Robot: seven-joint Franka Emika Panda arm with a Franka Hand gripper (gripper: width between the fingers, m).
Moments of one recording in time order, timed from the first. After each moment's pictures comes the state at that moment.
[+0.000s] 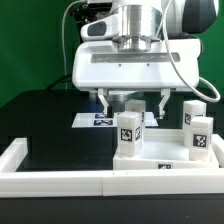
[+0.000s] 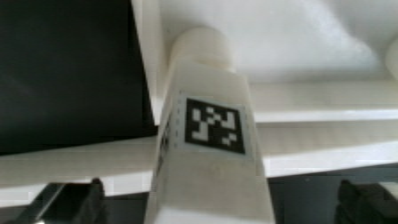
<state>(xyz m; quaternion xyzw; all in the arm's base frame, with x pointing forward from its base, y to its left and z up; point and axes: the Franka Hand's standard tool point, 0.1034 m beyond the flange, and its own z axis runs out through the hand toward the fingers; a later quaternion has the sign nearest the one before) 0.577 0.001 0.086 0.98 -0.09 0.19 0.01</state>
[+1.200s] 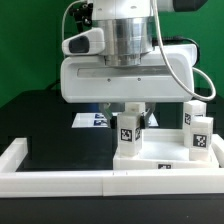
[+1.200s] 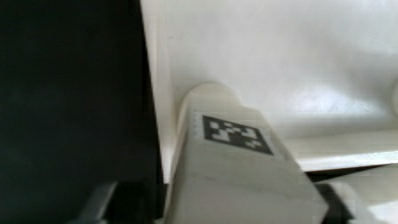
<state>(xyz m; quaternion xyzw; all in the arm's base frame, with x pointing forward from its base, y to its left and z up) 0.592 -0.012 0.076 0.99 -0.12 -0.01 -0.02</state>
